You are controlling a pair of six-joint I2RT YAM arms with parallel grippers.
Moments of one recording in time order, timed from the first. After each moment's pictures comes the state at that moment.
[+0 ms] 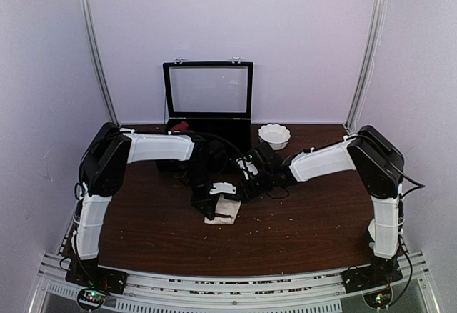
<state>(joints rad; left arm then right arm) -0.79 2.22 1.69 -1.09 0.39 0.75 0.79 2.06 1.27 -0.09 -0.19 0.25</state>
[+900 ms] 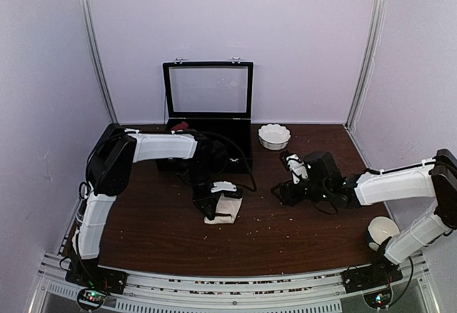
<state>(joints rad) -0.79 2.29 1.77 -1.17 0.41 0.66 0.72 1.44 0.66 0.16 -0.01 0.24</state>
